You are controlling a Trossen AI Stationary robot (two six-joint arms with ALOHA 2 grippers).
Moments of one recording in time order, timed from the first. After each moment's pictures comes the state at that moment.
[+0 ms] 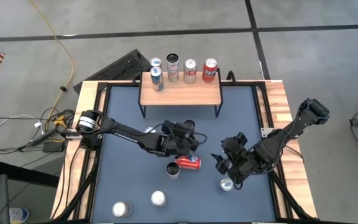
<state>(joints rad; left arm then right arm) -0.18 1.93 1.34 -0.07 -0.94 -0.63 0.63 1.40 1.12 -0.94 0.79 1.17</state>
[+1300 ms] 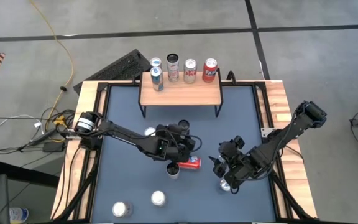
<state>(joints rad) -0.22 1.93 1.38 -0.32 -1.03 -0.95 0.64 1.47 1.12 -0.91 0.81 1.17</state>
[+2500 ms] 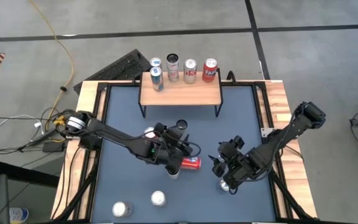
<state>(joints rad) -0.30 1.82 1.38 -0.30 -1.05 -0.66 0.64 1.49 1.12 -0.92 0.85 1.18</state>
